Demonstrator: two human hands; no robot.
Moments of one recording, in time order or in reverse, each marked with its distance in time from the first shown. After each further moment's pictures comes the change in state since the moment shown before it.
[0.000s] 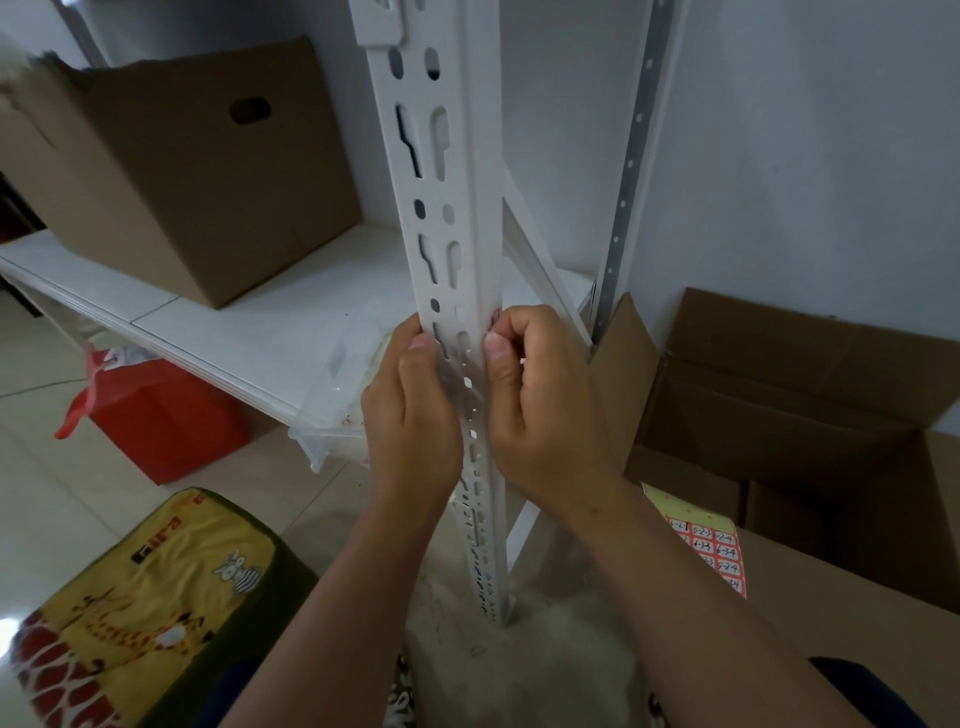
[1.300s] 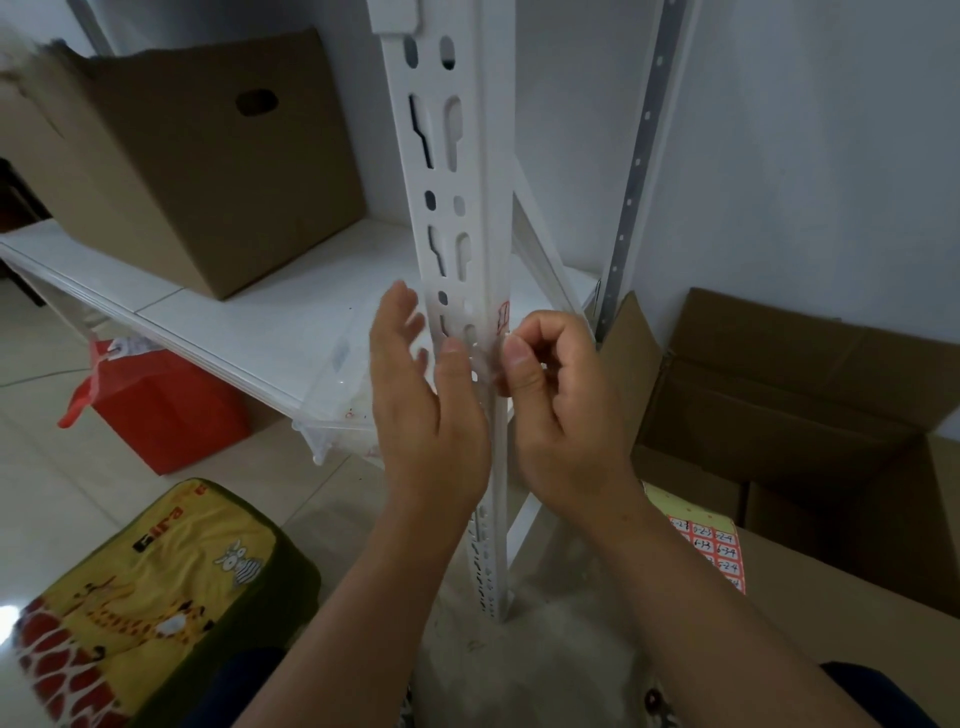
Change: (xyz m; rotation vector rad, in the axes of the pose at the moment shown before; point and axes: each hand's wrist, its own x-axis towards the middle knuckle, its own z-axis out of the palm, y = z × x) left_hand -0.015 0.007 0.004 0.126 0.084 0.150; right_hand -0.008 -0.004 -0.007 0.267 -0.022 0.111
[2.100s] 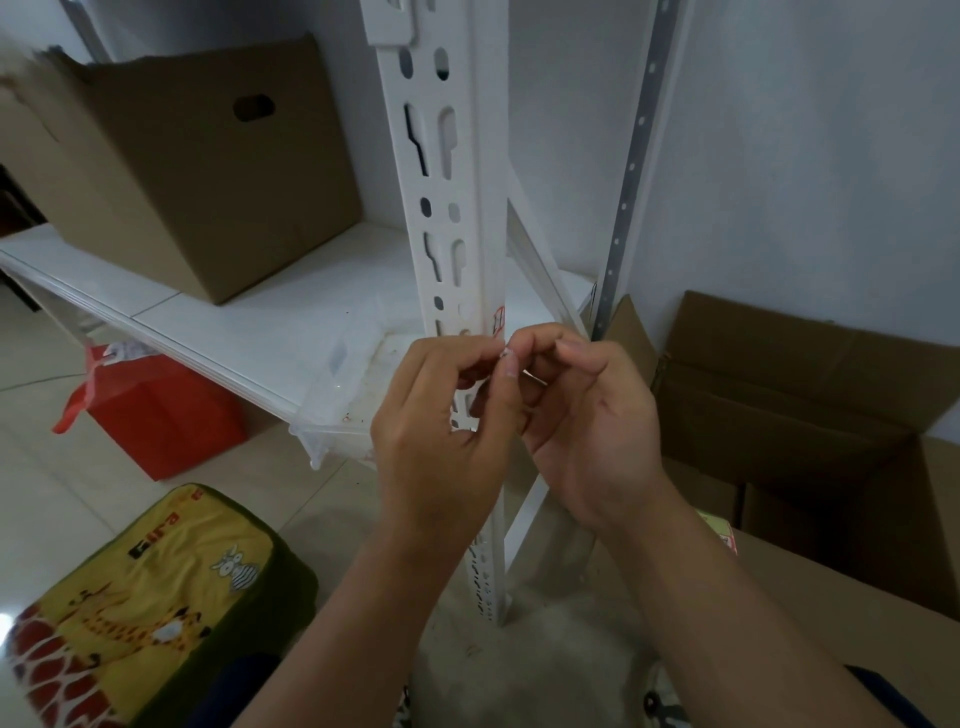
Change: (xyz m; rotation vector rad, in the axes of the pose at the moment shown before) left_hand -0.004 0.003 -0.007 0.208 -0.012 0.513; right_hand 0.006 -0.004 -0.017 0.977 -0.212 0.483
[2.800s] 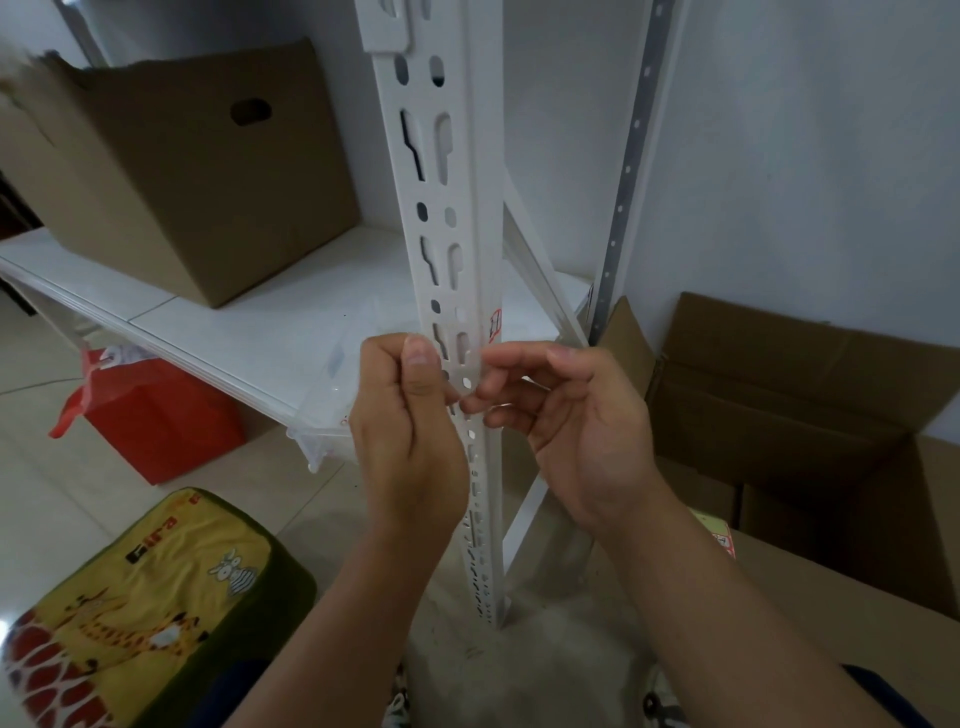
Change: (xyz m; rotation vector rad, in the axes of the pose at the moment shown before) left_hand 0.003 -0.002 -0.001 -0.296 0.102 -0.349; right_hand 0.001 0.004 -0.004 -0.111 0.051 -0.028
